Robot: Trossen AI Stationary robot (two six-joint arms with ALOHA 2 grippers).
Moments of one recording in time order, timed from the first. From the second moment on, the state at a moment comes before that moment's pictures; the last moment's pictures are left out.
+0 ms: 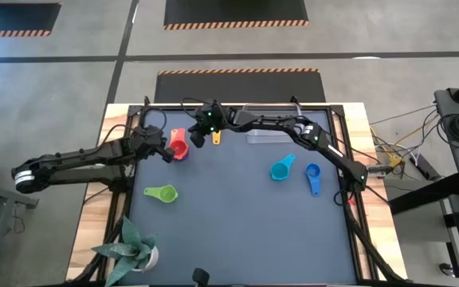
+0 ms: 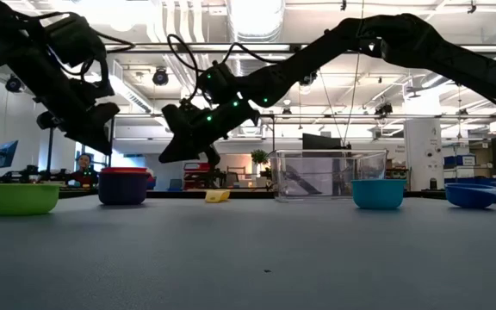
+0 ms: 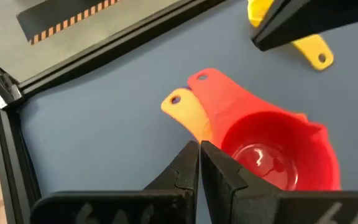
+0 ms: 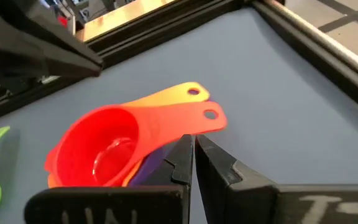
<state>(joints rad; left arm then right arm) 0.41 0.75 0.38 -0.44 -0.48 -0.35 -0.37 2.47 2.07 -0.09 -0.26 0.19</state>
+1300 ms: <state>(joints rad) 0.41 0.77 0.32 -0.45 -0.48 -0.43 -0.33 2.52 1.99 0.10 -0.19 0.19</state>
